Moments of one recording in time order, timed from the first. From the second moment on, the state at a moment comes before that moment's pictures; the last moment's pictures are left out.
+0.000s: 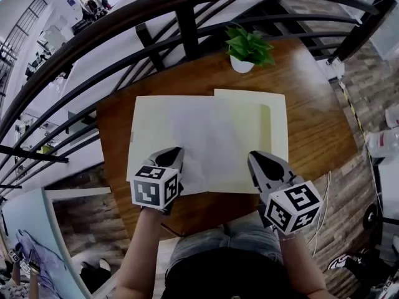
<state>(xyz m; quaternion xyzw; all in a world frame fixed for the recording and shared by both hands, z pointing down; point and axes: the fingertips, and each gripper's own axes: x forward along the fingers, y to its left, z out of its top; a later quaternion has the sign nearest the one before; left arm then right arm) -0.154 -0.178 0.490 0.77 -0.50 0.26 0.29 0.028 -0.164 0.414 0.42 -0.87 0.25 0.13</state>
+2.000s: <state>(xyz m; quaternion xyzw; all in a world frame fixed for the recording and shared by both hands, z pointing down) -0.188 -0.153 0.337 0.80 -0.56 0.09 0.19 -0.018 -0.160 0.325 0.39 -0.91 0.16 0.06</state>
